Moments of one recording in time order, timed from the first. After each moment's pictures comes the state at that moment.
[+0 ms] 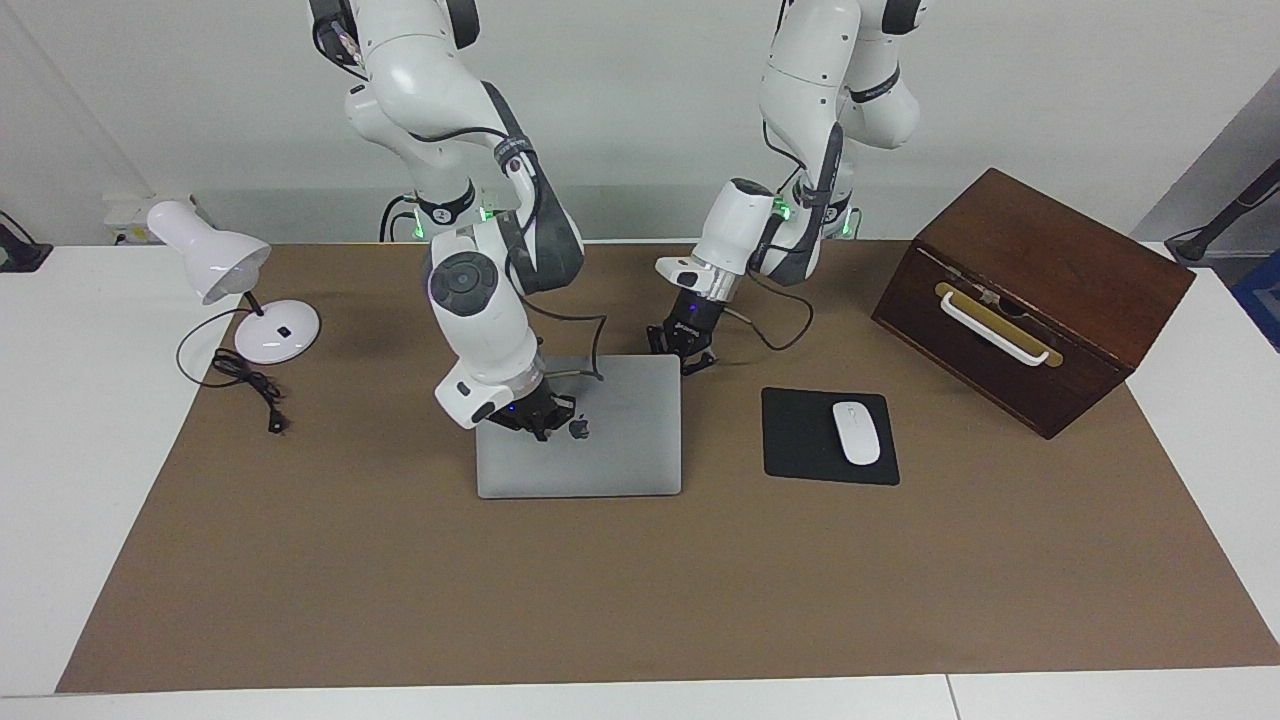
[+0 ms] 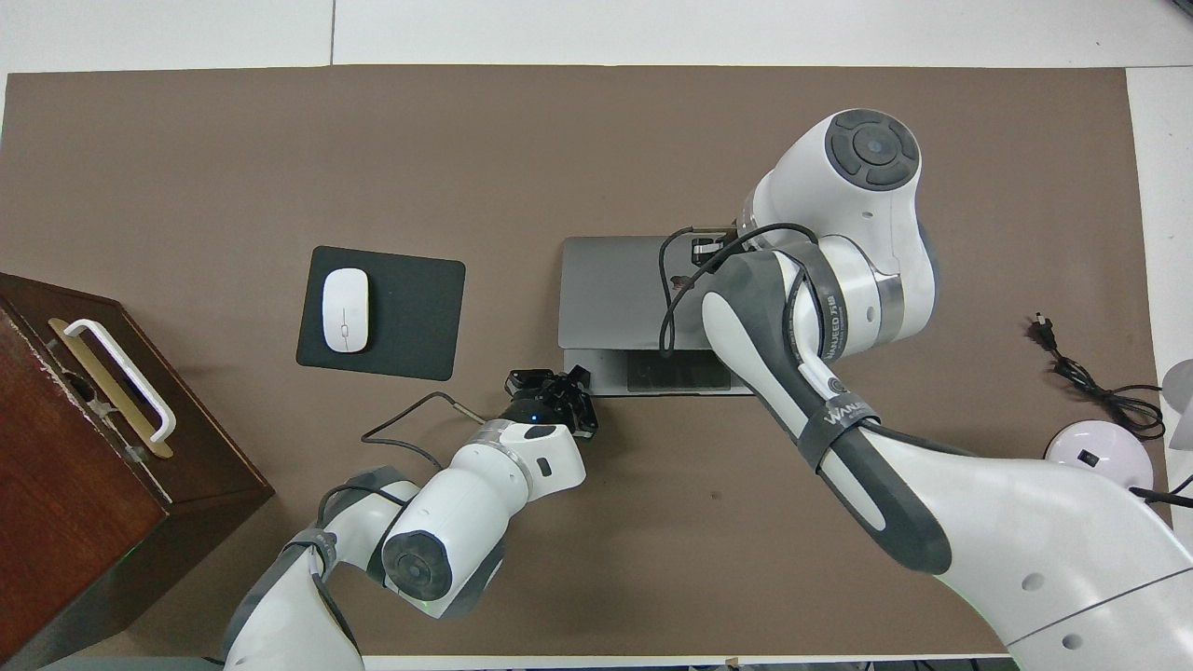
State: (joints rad) left arm -0.73 0.27 -0.02 -2.49 -0.10 3.48 0.00; right arm 0.37 0.43 -0.05 -1.67 0.16 2.10 0.32
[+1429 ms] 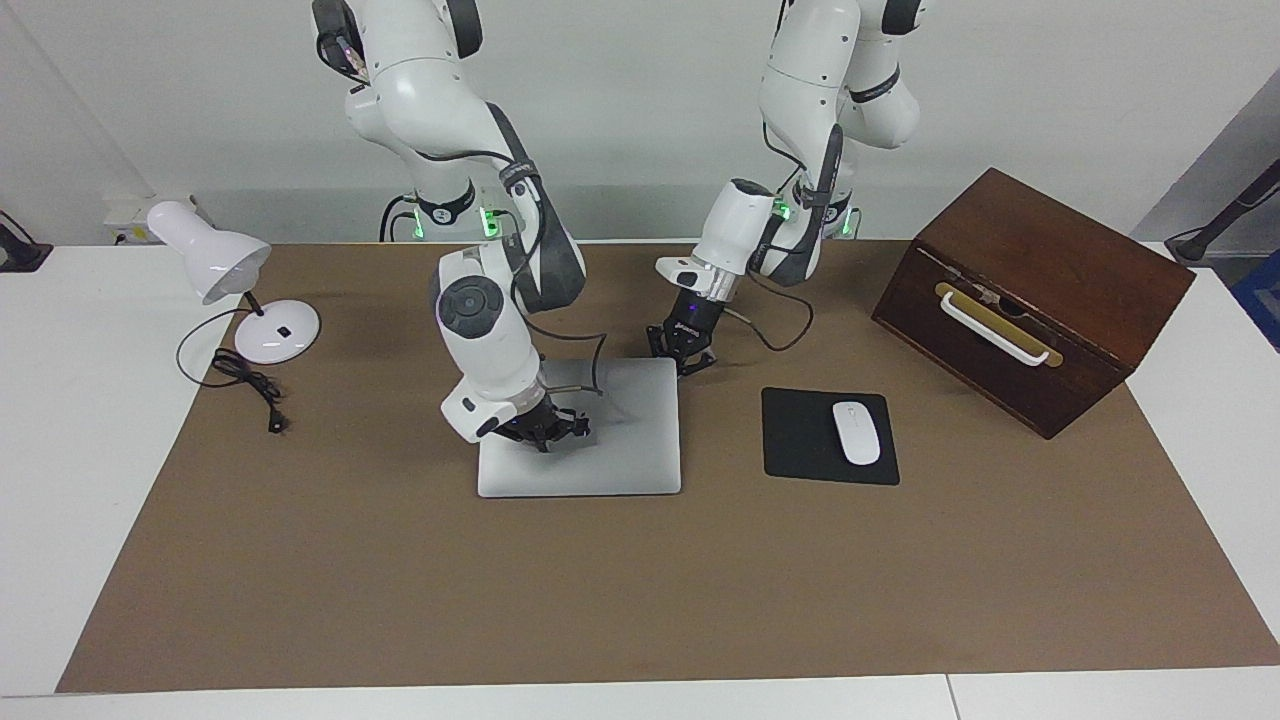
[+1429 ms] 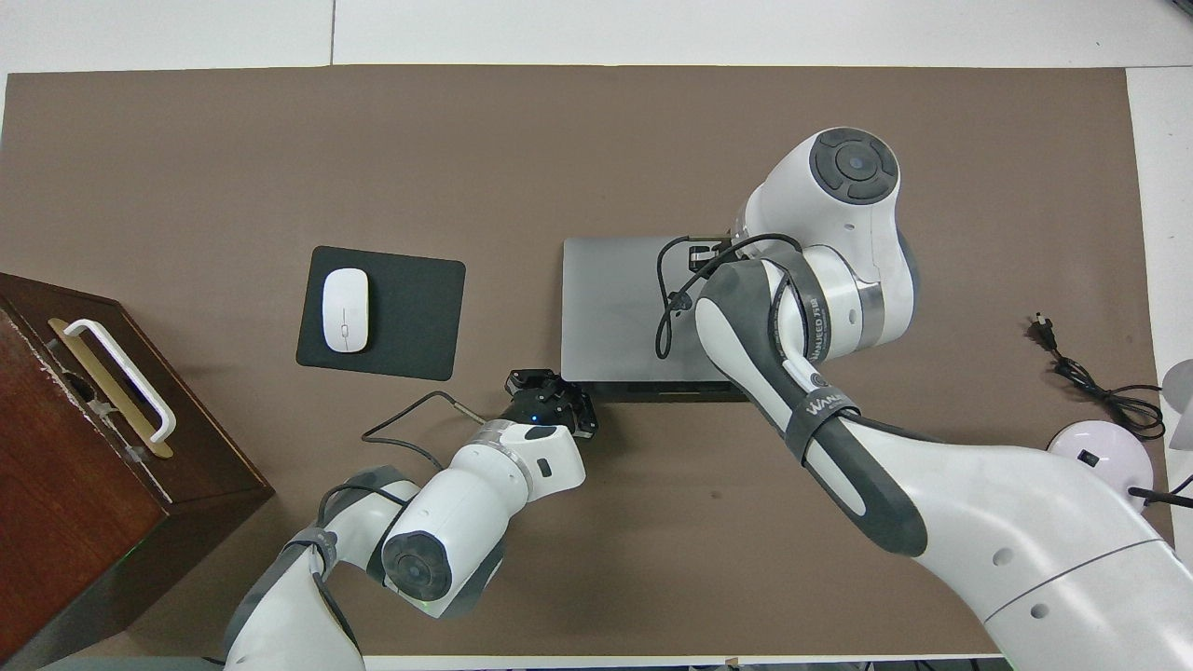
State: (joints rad) left arm -0.73 0.27 -0.02 -2.49 -0.10 3.49 0.01; right arm 0.37 0.46 -0.05 -1.69 0.16 2.15 0.32
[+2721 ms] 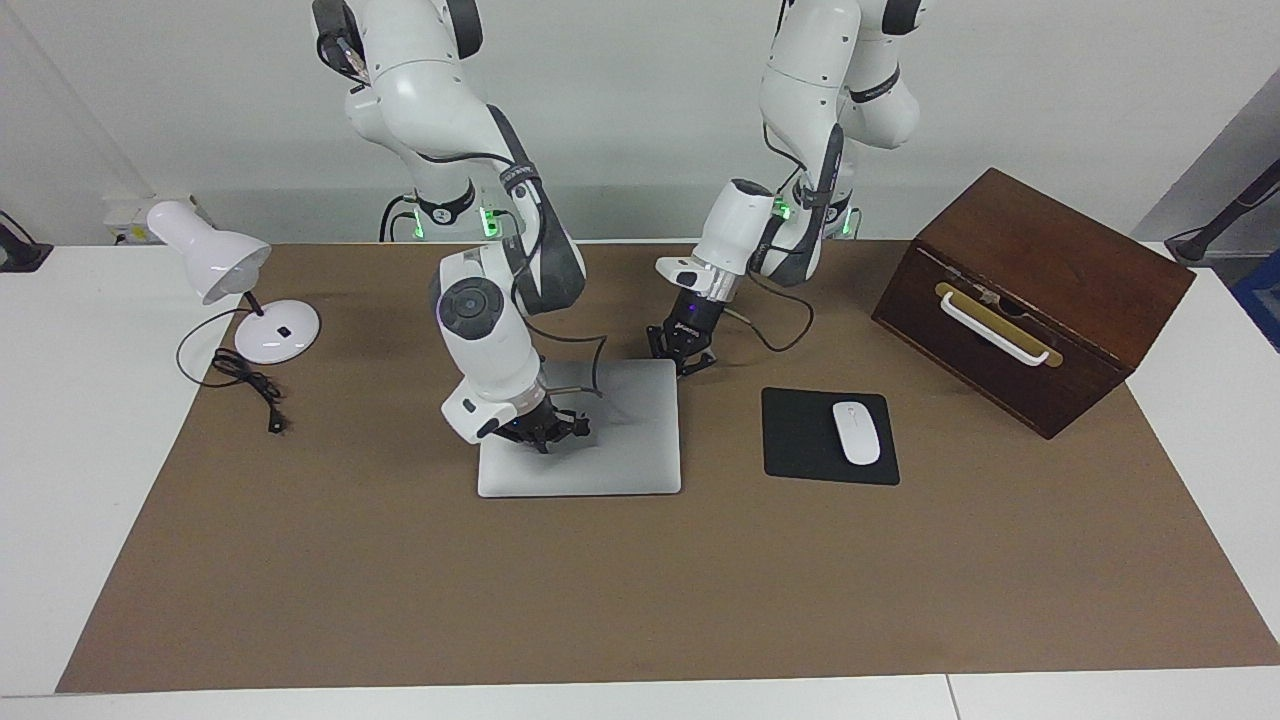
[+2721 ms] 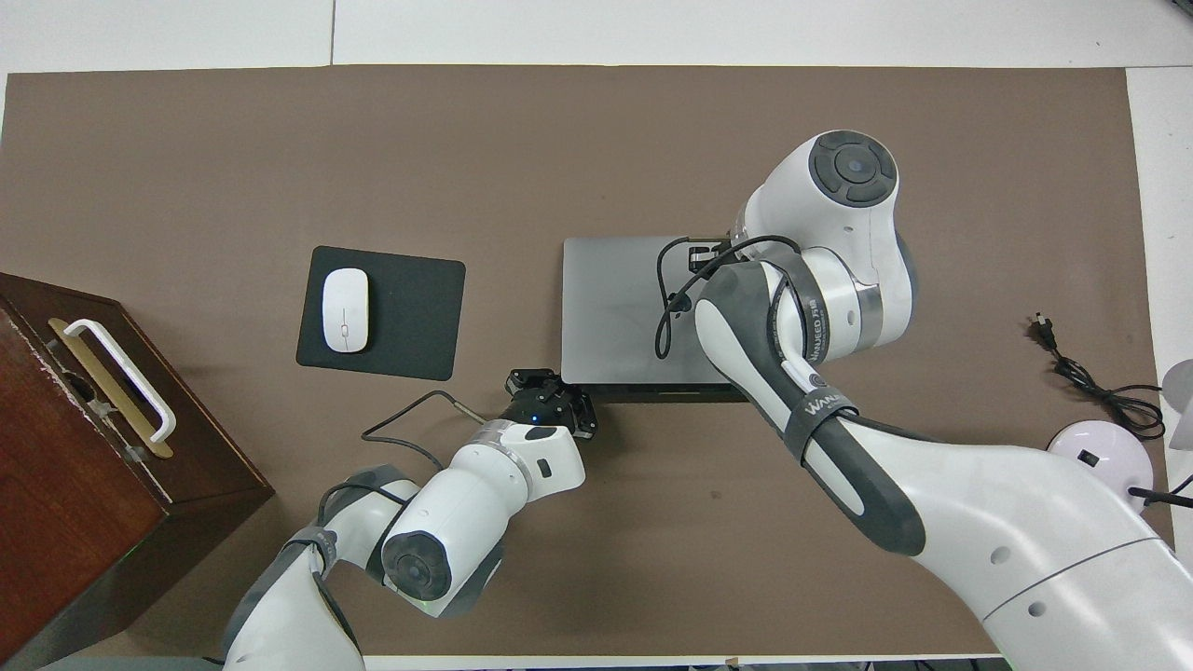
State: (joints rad) left arm -0.73 0.27 -0.02 -2.49 -0.09 3.49 0.01; right arm 0.37 0.46 -0.05 -1.70 0.16 2.16 0.32
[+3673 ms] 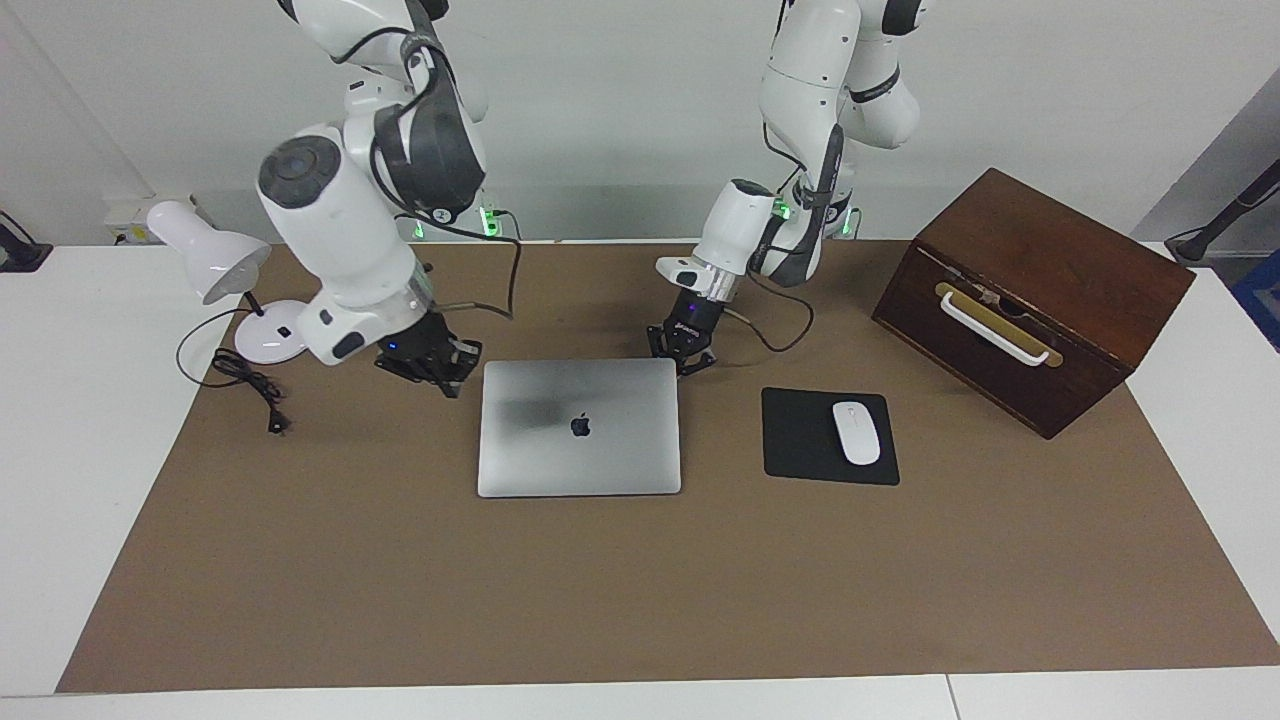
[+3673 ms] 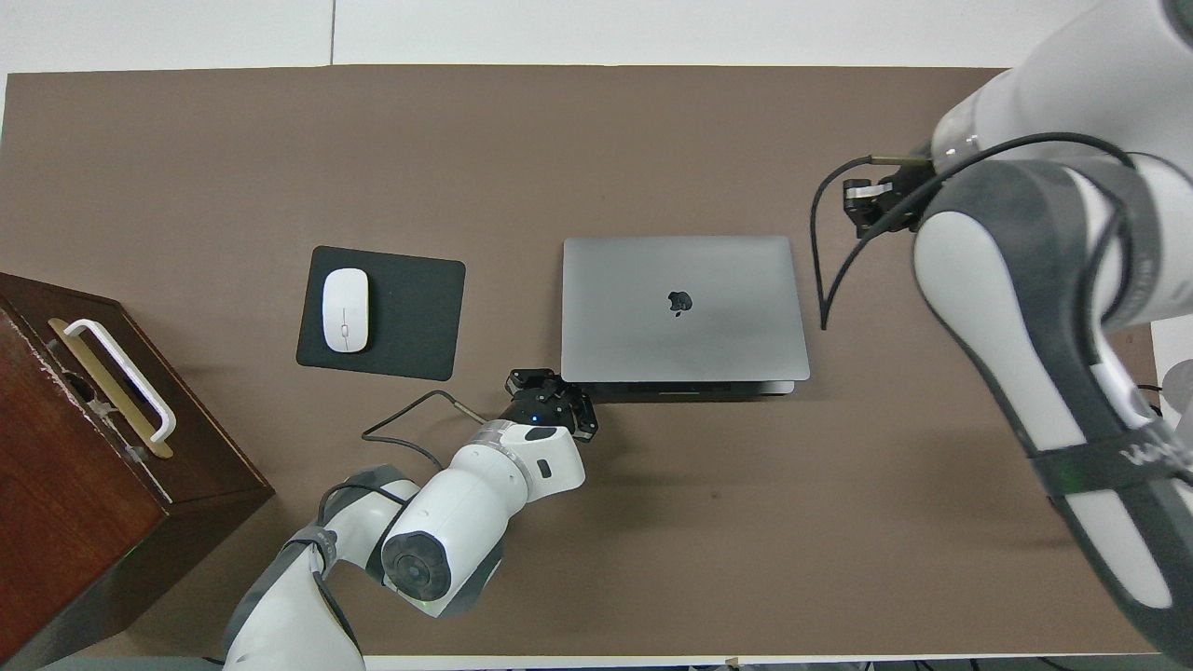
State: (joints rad) left arm -0.73 0.27 -0.02 -2.49 -0.09 3.49 0.01; right arm 0.20 0.23 -0.07 -1.51 0.11 1.77 0.19
